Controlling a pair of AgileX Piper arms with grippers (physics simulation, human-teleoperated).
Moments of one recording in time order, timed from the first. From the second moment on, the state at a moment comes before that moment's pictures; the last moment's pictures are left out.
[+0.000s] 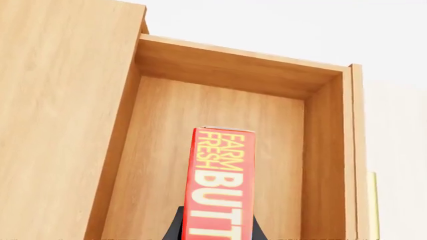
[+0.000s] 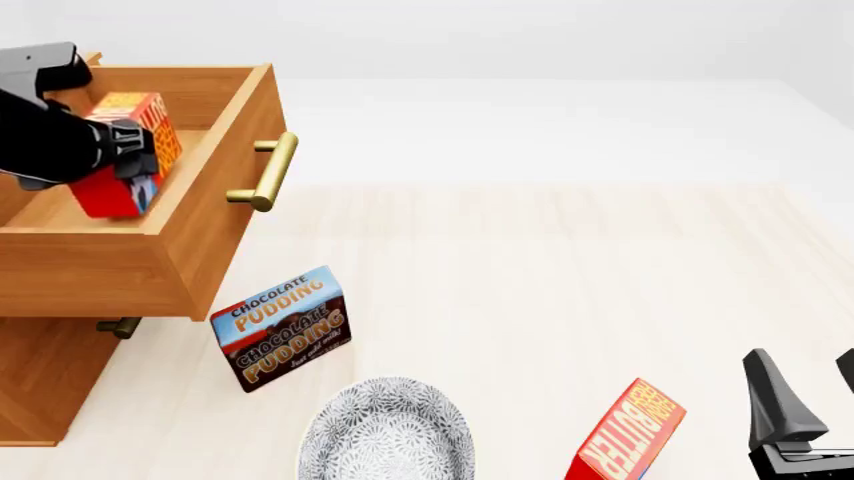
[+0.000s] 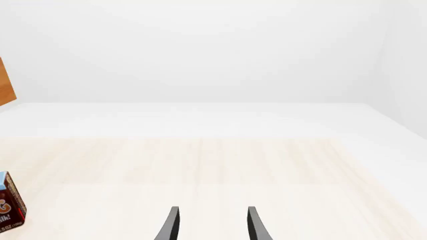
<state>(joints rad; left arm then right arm) 0.06 1.37 -1.28 0.76 -0.10 0.00 0.00 0.00 0.00 0.00</state>
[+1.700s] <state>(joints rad) 0.07 1.28 -1.29 0.84 -0.06 0.00 0.00 0.00 0.00 0.00</state>
